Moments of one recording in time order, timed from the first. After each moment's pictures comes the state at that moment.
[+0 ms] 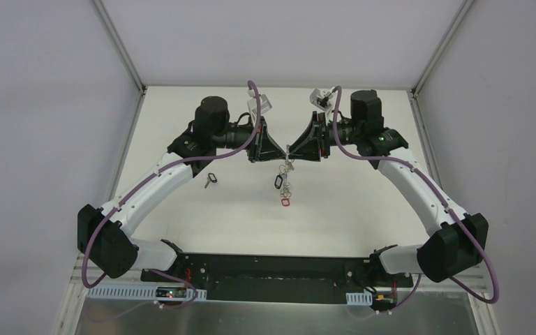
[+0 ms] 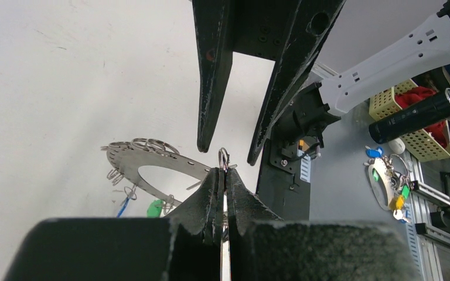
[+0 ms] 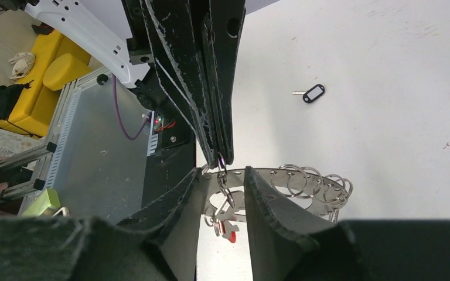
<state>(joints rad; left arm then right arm) -0.58 1.32 1.19 -0.12 0.84 -0.28 0.42 1.34 1.24 -0.33 -1.14 0.01</state>
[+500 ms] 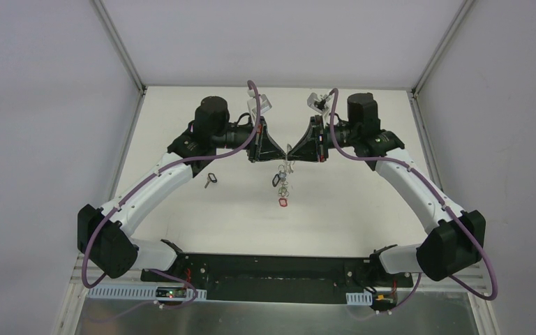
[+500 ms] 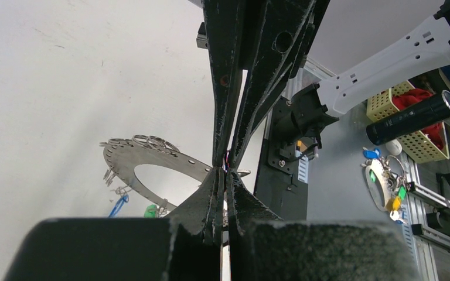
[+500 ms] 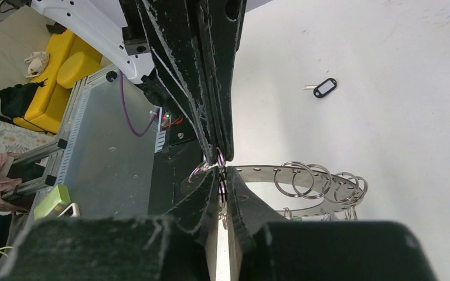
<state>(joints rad) -0.58 1.32 1.18 -0.11 0.84 -0.29 0.43 1.36 1.21 -0.30 -1.16 0.03</state>
